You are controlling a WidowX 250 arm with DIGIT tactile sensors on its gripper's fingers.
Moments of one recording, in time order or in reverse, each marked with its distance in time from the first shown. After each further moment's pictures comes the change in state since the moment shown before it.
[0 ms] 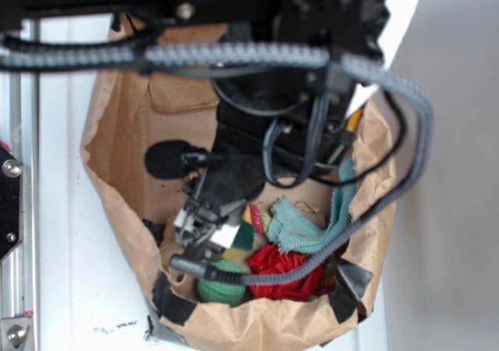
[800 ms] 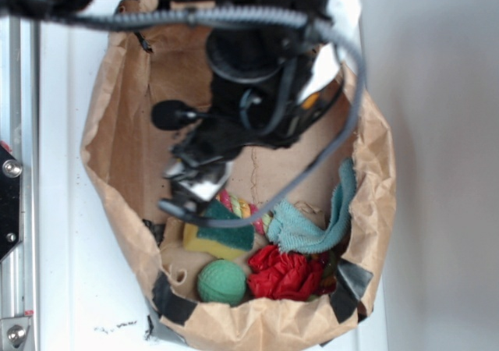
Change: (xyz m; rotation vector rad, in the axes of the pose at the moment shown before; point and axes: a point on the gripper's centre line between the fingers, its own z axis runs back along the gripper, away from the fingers) arm -0.032 0.029 -0.055 -0.050 -0.013 -0.271
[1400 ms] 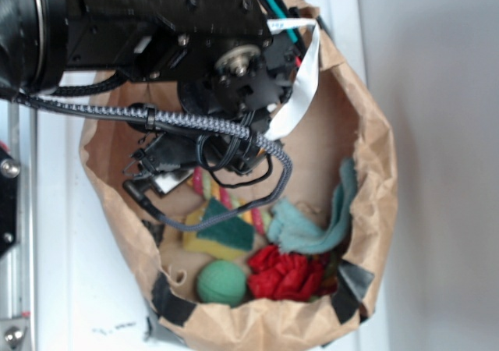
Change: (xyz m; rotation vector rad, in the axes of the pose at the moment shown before) arm -0.002 -0.003 -0.024 0.163 0.162 -0.261
